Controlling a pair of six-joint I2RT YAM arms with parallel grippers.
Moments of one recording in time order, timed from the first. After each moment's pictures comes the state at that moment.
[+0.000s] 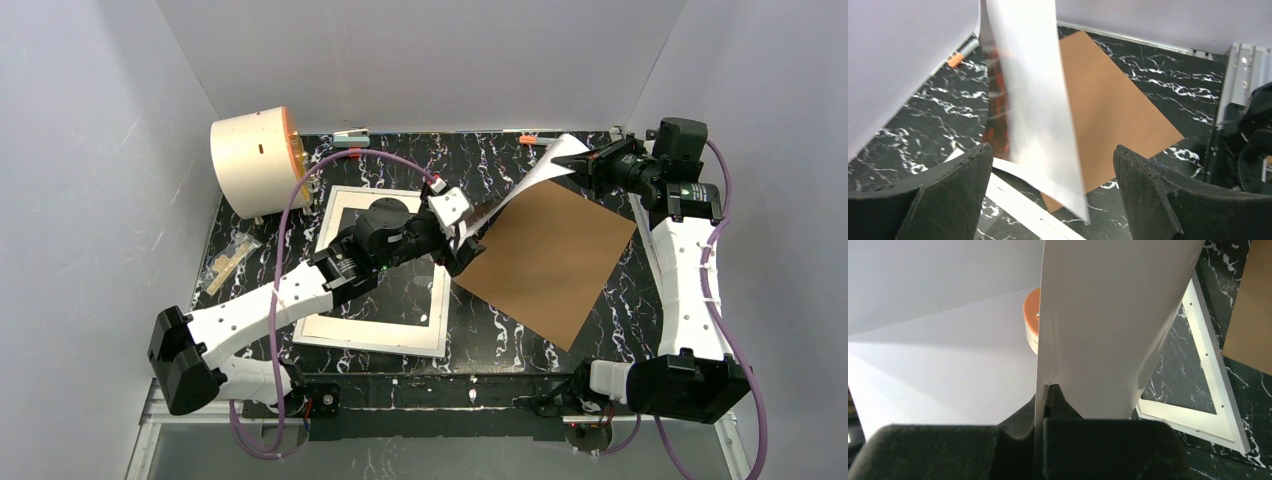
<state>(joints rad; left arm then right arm) -0.97 1.29 1.09 0.01 0.12 0.13 -0.10 1.23 1.41 -0.71 -0.67 1.24</state>
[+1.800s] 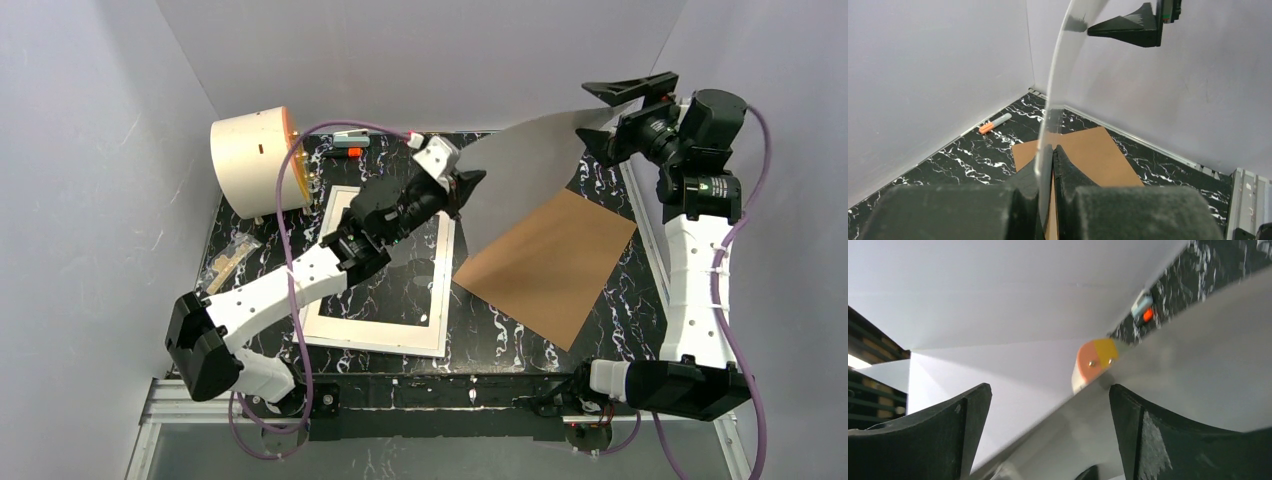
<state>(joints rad) -0.93 1.38 1.18 0.37 -0.01 0.00 -0.12 1.25 1.56 -0.55 -0.56 1.43</state>
